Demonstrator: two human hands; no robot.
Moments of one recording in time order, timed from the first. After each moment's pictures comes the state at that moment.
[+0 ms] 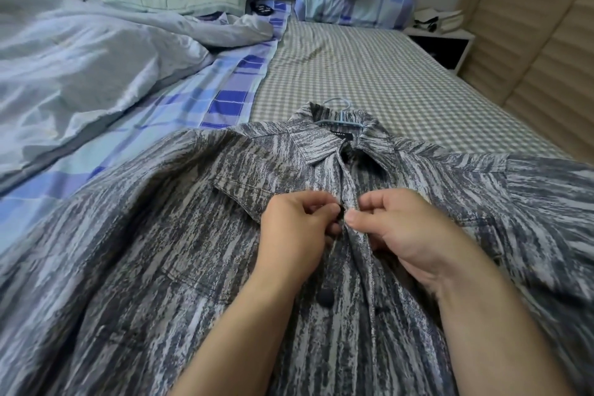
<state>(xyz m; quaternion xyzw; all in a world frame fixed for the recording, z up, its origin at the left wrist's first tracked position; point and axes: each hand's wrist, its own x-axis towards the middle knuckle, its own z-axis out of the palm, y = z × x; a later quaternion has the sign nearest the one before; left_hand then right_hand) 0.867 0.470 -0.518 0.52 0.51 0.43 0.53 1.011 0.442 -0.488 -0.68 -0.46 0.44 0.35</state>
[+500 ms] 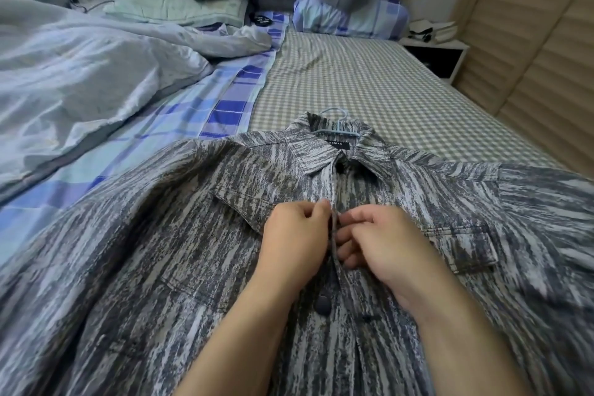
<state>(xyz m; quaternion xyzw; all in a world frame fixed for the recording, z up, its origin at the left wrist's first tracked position) 0.869 0.473 -0.514 0.58 0.57 0.37 0.45 0.987 0.432 -0.485 -0.71 -0.43 0.41 0.38</state>
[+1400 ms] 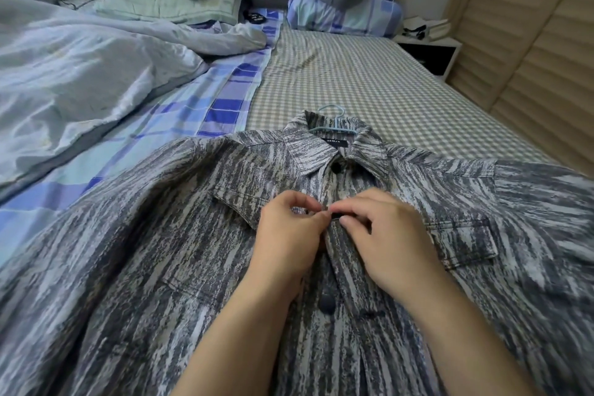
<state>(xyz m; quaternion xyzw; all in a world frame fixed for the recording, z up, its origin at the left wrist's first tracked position) 0.861 0.478 -0.520 0.47 0.51 0.43 0.58 1.000 0.433 -0.500 -0.65 -0.69 0.06 0.32</state>
